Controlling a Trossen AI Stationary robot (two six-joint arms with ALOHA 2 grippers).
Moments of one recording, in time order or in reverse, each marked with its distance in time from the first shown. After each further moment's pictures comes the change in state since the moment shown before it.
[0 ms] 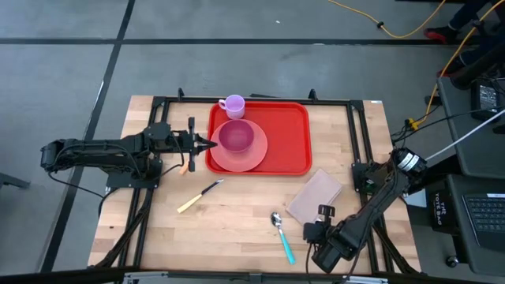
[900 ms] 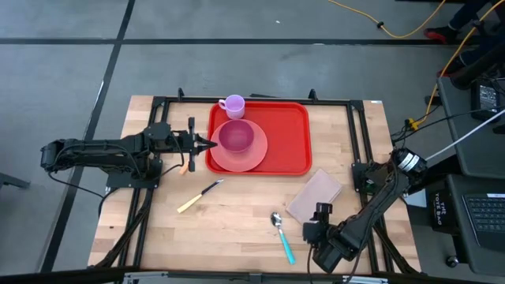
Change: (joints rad) left arm 0.000 0.000 0.000 -0.002 0.000 0.001; right arm 0.012 0.000 0.000 -0.019 0.116 -0.082
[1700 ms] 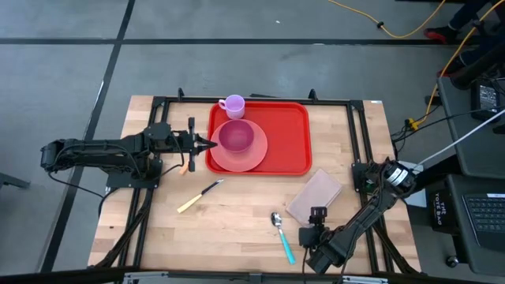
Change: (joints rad) left arm 0.000 0.000 0.000 -0.002 0.000 0.000; right arm 0.001 0.176 -0.001 0.012 -0.012 -0.074
